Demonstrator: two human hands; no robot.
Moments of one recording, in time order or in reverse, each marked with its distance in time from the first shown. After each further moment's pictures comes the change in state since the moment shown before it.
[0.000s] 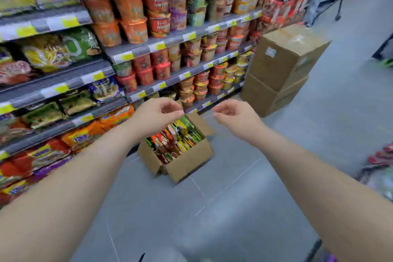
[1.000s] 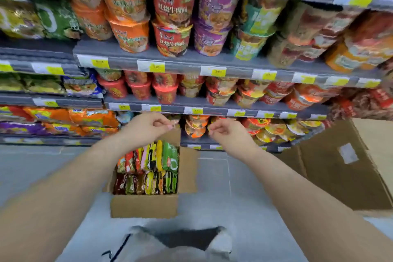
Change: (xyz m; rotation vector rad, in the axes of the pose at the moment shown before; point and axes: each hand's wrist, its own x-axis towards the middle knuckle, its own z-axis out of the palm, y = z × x) left_hand 0.448 -0.017 0.057 -0.117 0.315 -0.621; right_hand 0.547 0.118 -0.112 -0.221 -0.616 -0.090
